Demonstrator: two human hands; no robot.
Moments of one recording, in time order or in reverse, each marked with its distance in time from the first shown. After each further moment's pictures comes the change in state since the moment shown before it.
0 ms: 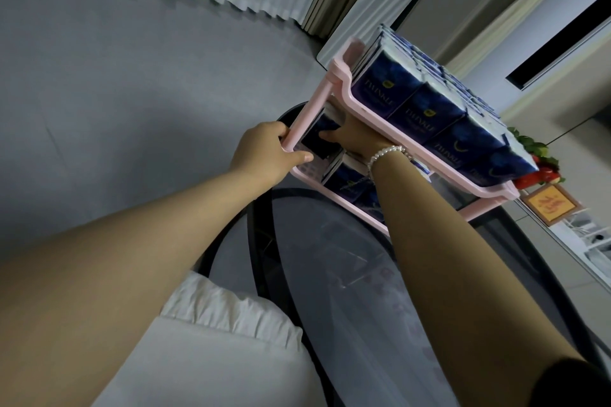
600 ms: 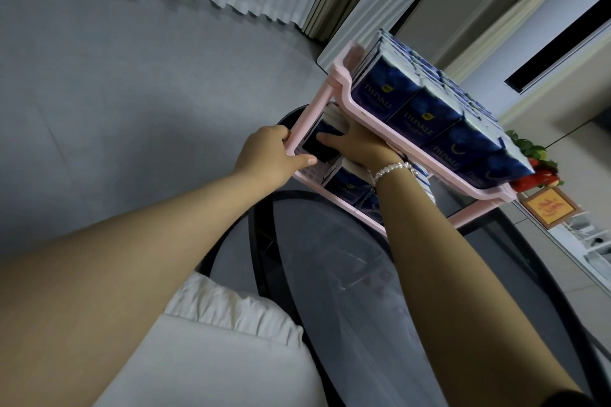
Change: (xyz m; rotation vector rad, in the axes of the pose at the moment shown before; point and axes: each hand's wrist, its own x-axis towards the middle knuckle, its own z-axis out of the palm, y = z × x) left_hand -0.004 0.007 -0.001 0.002 -0.014 -0.027; right_hand -0.025 -0.003 -0.005 -0.024 0.047 -0.064
